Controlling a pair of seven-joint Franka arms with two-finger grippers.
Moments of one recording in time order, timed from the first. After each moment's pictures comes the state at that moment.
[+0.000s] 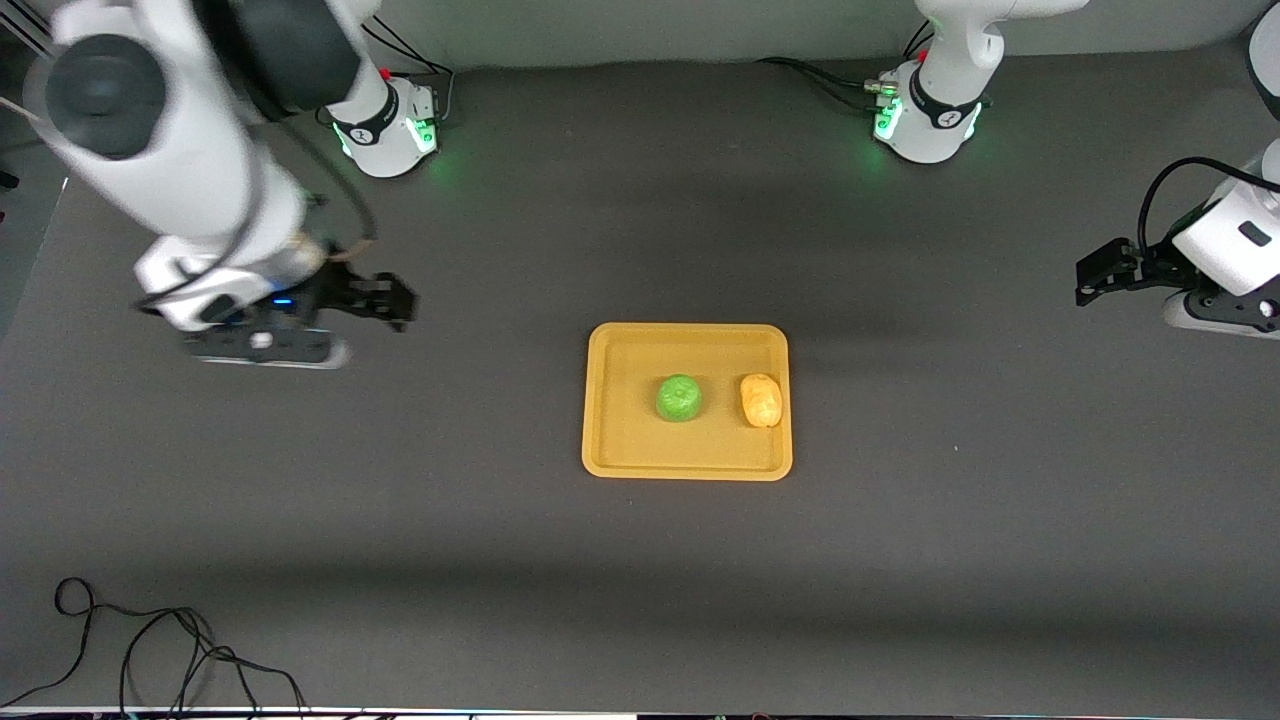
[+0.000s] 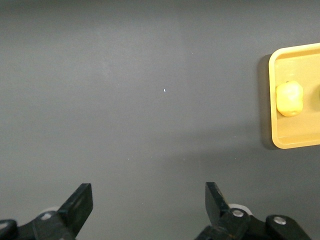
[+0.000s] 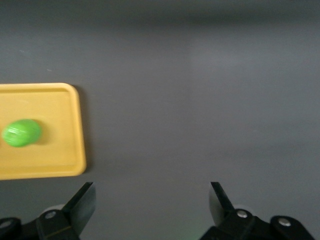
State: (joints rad) left arm 0.01 -0.05 -0.02 -1.78 0.00 1.72 0.14; right arm 0.37 0.20 -0.07 -1.38 -0.04 1.50 0.36
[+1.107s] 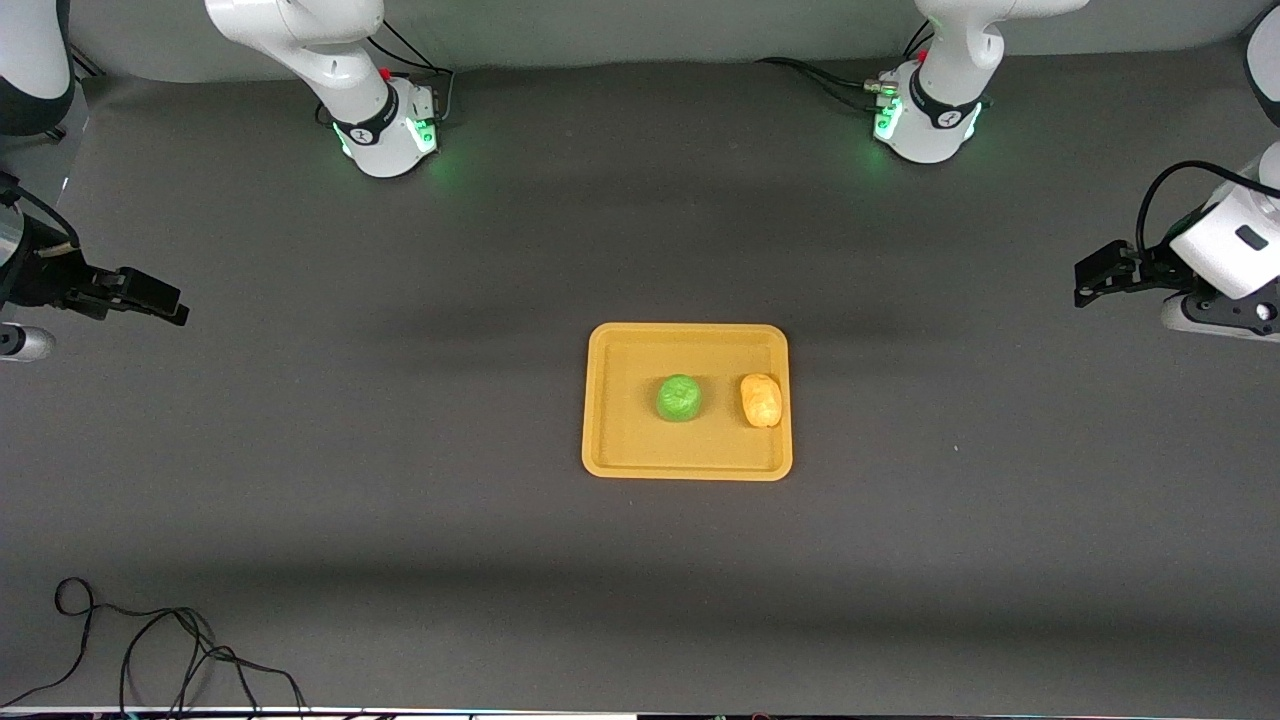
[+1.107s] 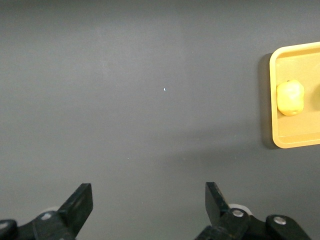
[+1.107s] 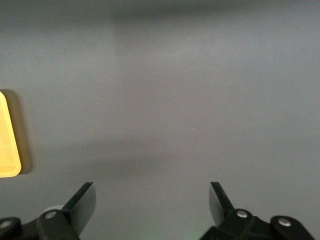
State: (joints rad) left arm 0.01 -0.04 -0.02 -1.78 0.00 1.72 0.14; right arm 0.00 0.03 -0.04 -1.61 -0.01 1.59 0.08
